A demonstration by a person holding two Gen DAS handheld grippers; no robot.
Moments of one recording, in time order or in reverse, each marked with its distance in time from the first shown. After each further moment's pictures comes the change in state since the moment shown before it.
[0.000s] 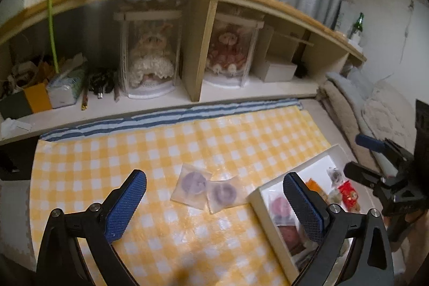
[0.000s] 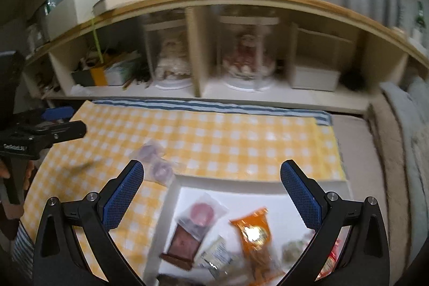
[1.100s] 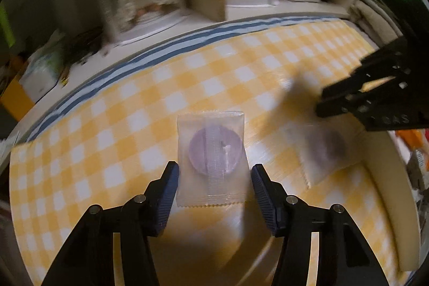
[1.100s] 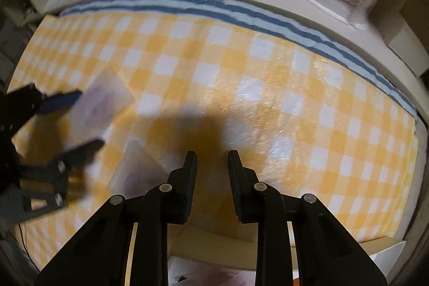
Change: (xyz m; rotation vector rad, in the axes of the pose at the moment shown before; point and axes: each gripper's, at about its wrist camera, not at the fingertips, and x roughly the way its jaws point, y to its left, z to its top) left arm 0.175 0.046 -0.035 0.208 0.197 0.166; right arm 0.233 0.043 0.001 -0.175 0.564 0.057
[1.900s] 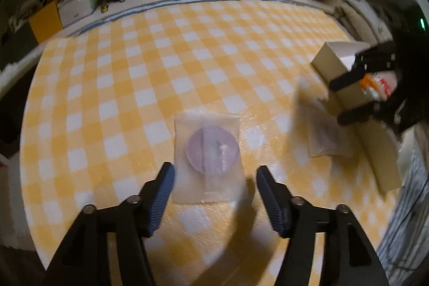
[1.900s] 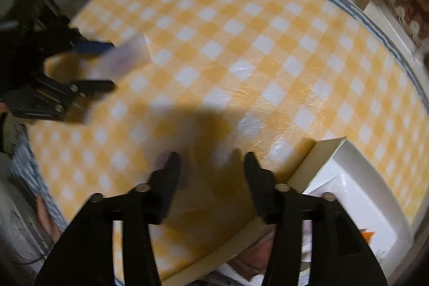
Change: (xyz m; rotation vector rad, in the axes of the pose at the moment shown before) left arm -0.121 0.022 -0.122 -0.124 0.071 -0.146; right arm -0.046 0.083 -0.097 -0.324 0.068 0.227
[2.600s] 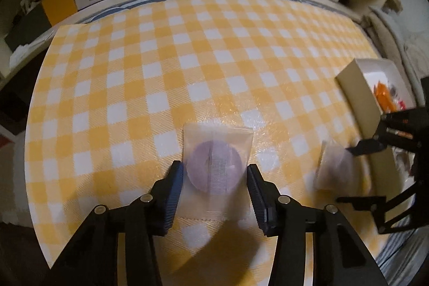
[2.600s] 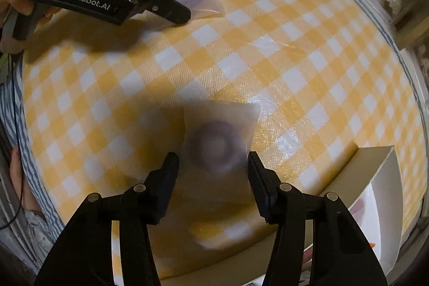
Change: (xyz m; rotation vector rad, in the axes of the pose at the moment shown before) left arm 0.004 0.006 0.022 -0.116 0.062 0.091; right arm 0.041 0.071 -0.022 -0.253 0.063 -0.099
